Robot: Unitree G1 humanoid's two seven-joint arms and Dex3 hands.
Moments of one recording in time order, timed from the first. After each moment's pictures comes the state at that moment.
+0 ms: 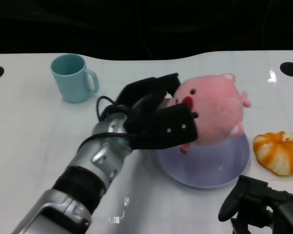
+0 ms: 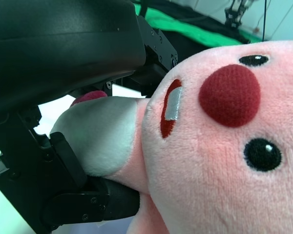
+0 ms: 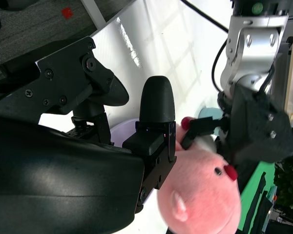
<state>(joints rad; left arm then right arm) -0.78 -0.05 -0.41 0.79 0.55 -0.06 0.05 0.49 -0.24 0.10 -0.71 0.04 0.25 0.25</state>
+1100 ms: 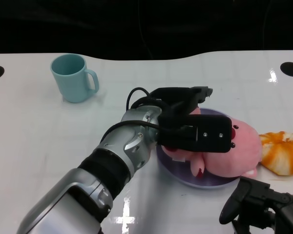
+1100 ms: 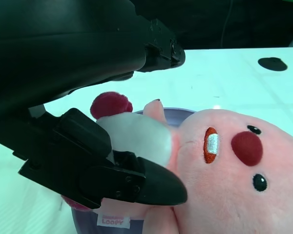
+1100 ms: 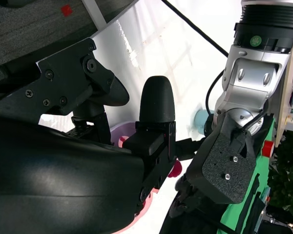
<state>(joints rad) -0.91 -0.08 -0.59 0.84 0.64 0.04 -0.15 0.51 -0.24 0.09 -0.73 0.03 0.23 0.25</state>
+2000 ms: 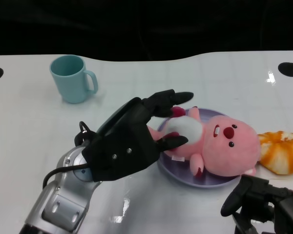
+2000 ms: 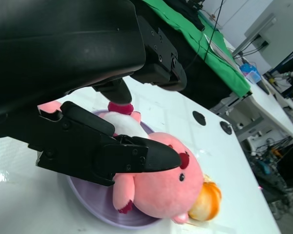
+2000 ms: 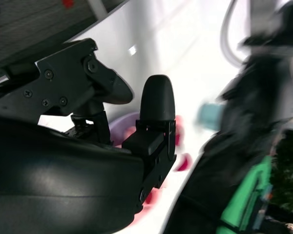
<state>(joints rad) -0.35 0.09 -0.30 0.04 0.23 0.01 -0.27 0.36 -0.23 0.07 -0.32 0.04 0.02 0.29</state>
